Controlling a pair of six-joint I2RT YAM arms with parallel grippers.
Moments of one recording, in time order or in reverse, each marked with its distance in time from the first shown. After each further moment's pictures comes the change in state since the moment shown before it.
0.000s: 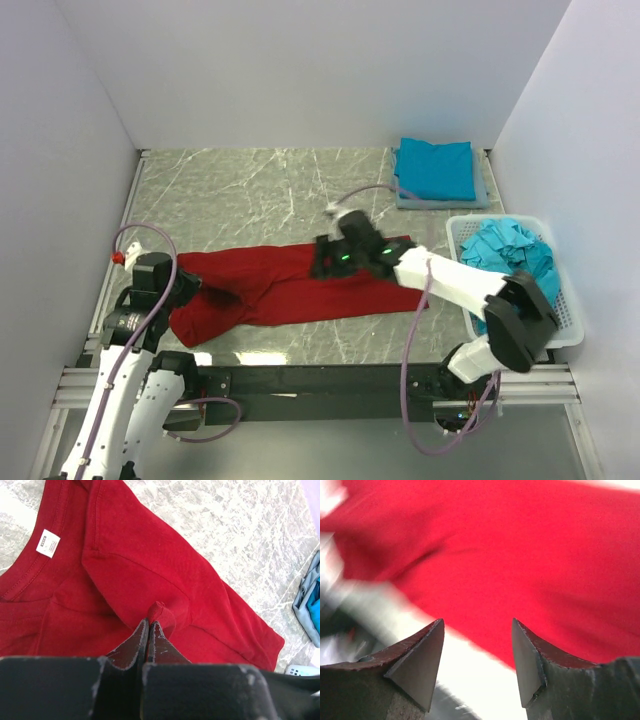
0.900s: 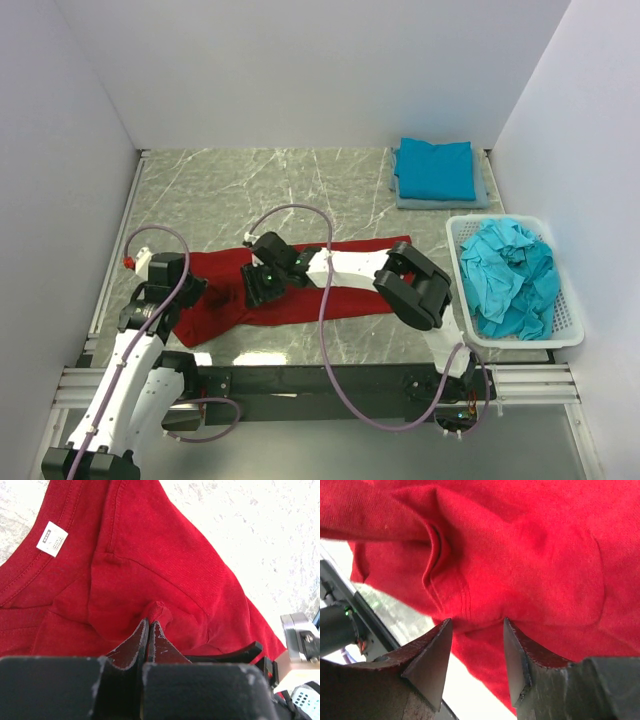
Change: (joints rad) left arm 0.000 0.097 -0.140 0.159 -0.030 -0.077; right arm 0.346 0.636 0.471 0.105 -0.151 0.044
